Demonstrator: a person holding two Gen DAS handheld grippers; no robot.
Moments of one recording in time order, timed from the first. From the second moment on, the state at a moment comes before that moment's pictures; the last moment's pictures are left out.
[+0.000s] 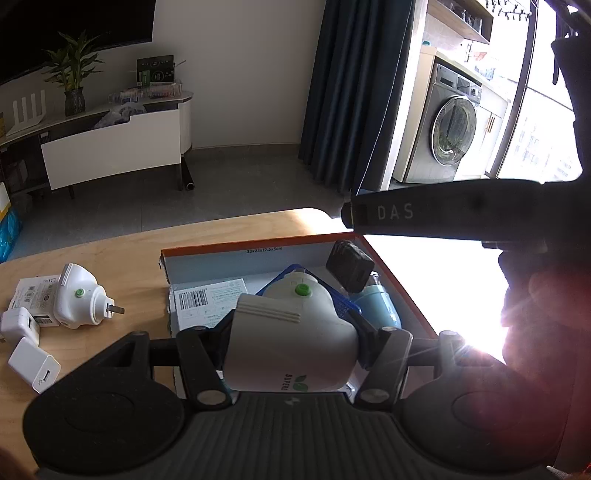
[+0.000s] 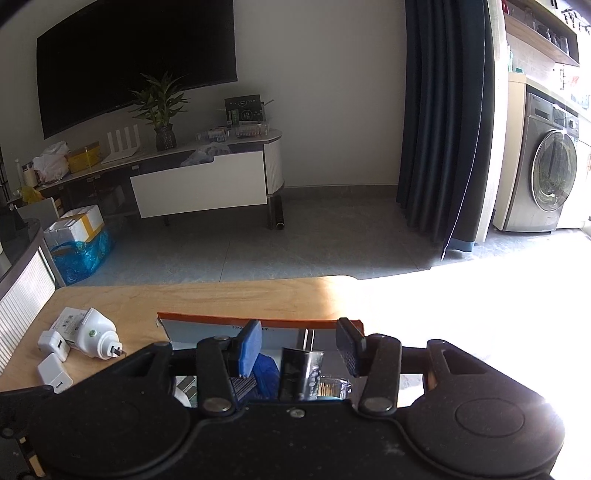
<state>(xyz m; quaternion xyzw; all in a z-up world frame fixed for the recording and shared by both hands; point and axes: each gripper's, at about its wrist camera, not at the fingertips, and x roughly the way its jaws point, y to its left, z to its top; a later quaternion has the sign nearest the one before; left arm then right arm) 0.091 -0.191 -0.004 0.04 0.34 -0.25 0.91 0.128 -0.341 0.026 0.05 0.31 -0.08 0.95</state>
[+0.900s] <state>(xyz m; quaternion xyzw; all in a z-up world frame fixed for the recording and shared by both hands) 0.095 -0.185 0.013 -0.01 0.33 -0.26 0.91 0.079 -0.353 0.055 0.07 0.27 -0.10 0.96</state>
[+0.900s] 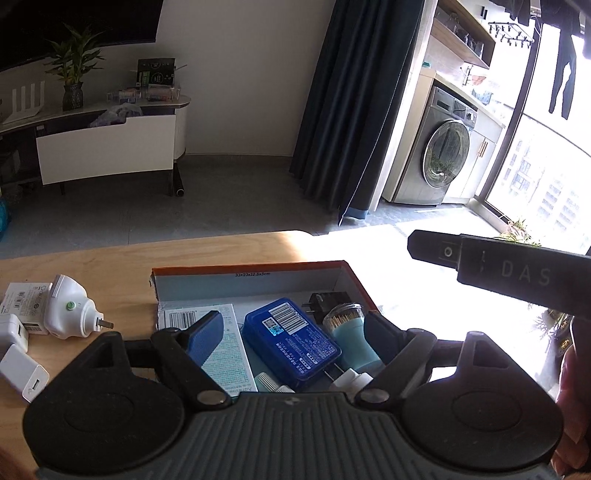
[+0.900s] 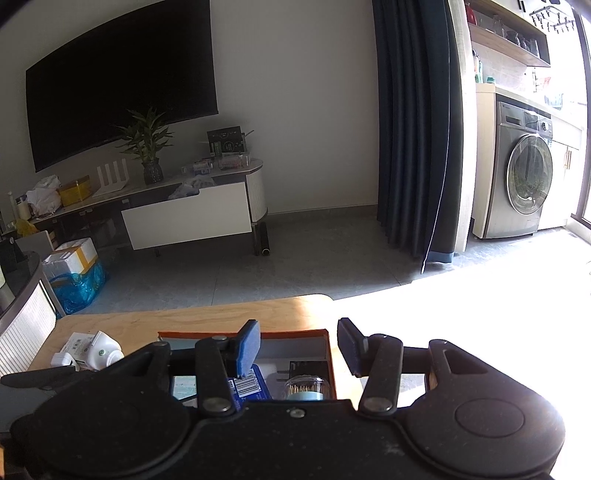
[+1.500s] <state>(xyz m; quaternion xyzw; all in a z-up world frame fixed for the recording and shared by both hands) 0.093 -0.119 0.030 0.00 0.33 -0.17 0.93 0.089 -0.297 0.056 0.05 0.29 -0.05 0.95</state>
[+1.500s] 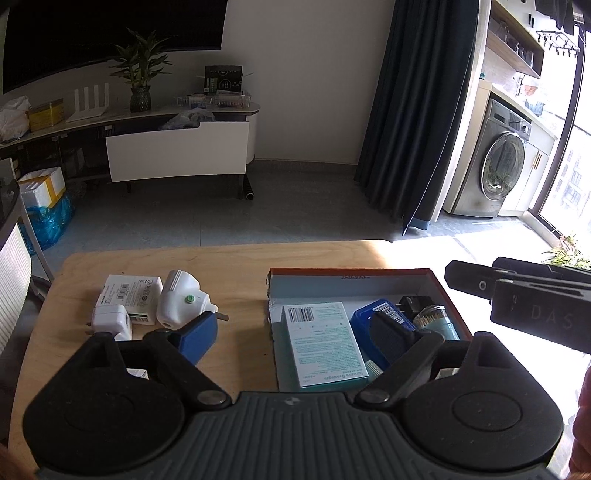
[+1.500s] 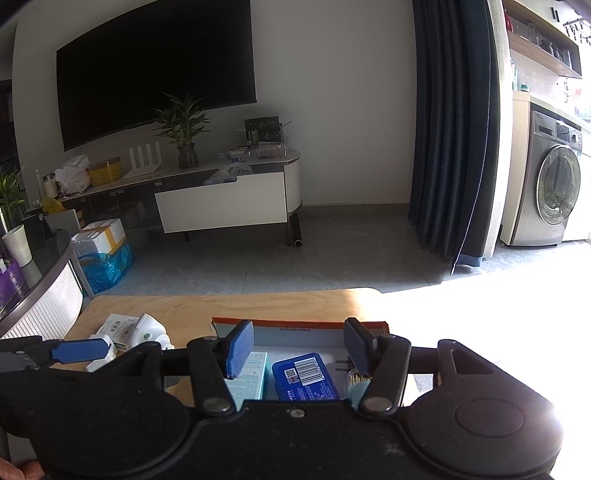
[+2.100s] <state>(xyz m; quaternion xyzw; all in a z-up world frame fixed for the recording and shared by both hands) 0.098 -0.060 0.026 -0.02 0.34 -0.12 0.93 0.115 -0.236 0.037 0.03 0.32 0.00 0.95</state>
